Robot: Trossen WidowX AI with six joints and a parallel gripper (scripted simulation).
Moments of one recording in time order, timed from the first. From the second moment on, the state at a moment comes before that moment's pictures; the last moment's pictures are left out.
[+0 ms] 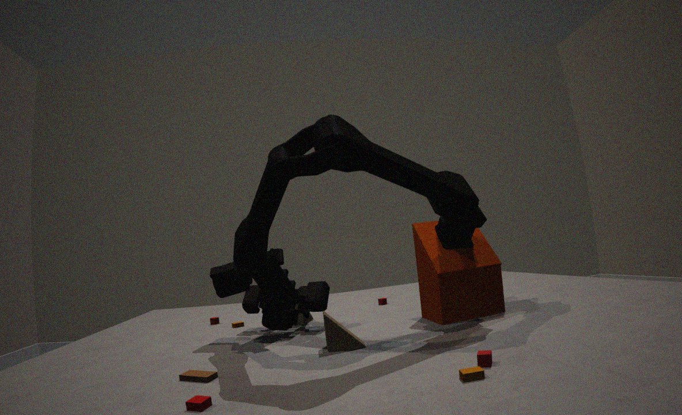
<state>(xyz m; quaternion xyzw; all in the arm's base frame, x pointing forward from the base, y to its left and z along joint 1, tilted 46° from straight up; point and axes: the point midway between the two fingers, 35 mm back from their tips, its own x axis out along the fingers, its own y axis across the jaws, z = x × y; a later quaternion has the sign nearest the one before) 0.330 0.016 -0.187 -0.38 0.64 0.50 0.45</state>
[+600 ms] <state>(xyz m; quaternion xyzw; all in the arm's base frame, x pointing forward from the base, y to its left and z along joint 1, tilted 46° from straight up) 0.326 -0.009 -0.185 -0.29 0.56 0.55 0.54</state>
